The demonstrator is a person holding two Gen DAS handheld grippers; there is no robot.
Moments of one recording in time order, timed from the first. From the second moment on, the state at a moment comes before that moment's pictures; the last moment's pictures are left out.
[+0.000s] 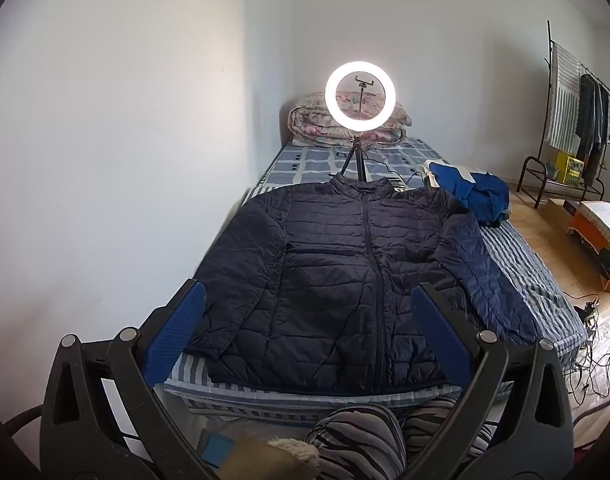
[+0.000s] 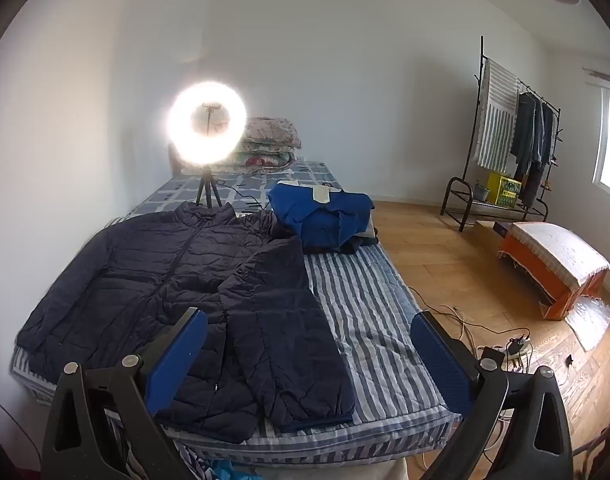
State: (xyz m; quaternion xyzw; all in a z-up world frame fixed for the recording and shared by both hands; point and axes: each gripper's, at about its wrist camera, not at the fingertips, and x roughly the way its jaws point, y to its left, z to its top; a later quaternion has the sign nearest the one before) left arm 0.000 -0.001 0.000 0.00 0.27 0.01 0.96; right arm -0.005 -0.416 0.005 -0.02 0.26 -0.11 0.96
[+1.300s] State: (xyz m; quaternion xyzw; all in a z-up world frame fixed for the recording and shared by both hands) left arm -0.003 -0.001 0.007 0.00 0.26 0.00 0.97; right arm -0.005 -0.415 0.004 -0.02 0.26 -0.11 0.96
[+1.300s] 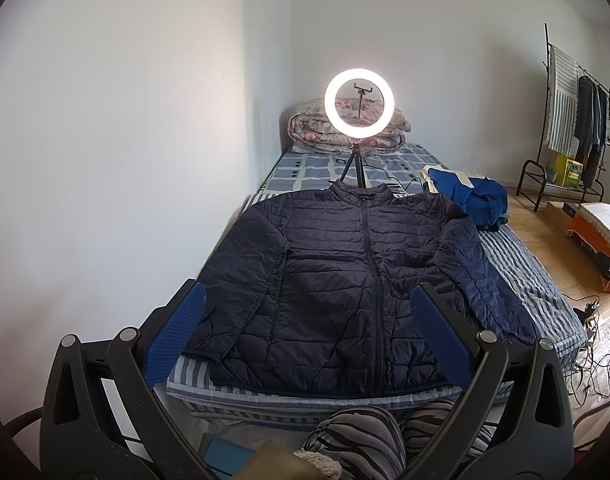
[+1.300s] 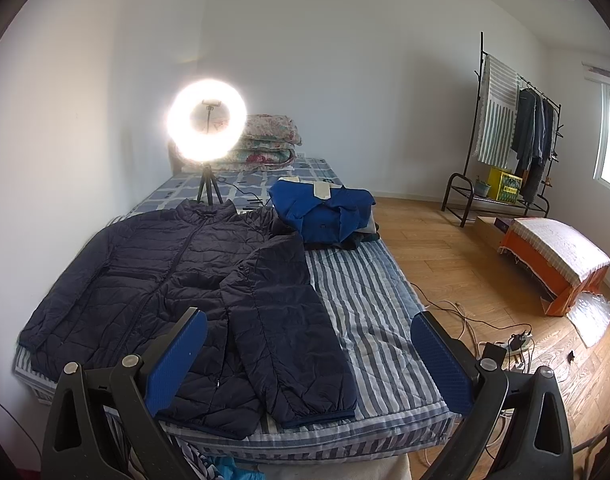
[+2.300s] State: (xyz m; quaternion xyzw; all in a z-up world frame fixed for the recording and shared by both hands) left arm 0.000 0.001 0.014 0.00 0.25 0.00 0.97; right arm -0.002 -0.414 -0.004 -0.02 0.26 -0.11 0.96
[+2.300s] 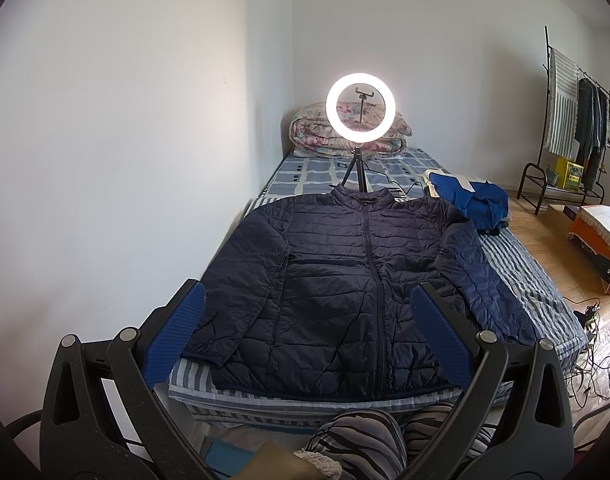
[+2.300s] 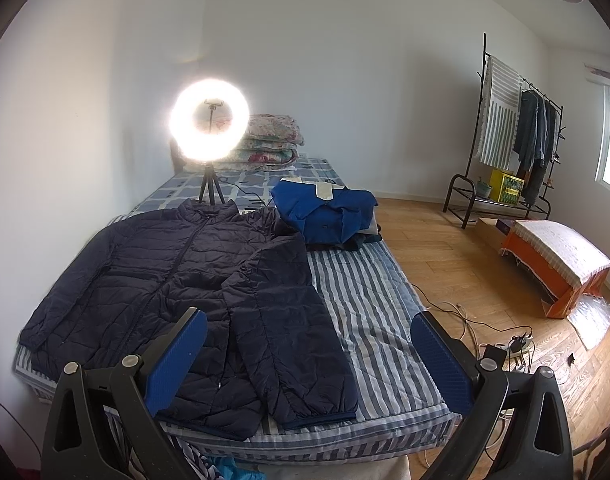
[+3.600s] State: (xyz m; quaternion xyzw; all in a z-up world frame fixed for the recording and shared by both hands) left arm -0.014 0.049 0.000 0.01 0.26 0.08 0.96; right arm 0.030 -0.369 0.007 -0.07 0.25 -0.04 0.97
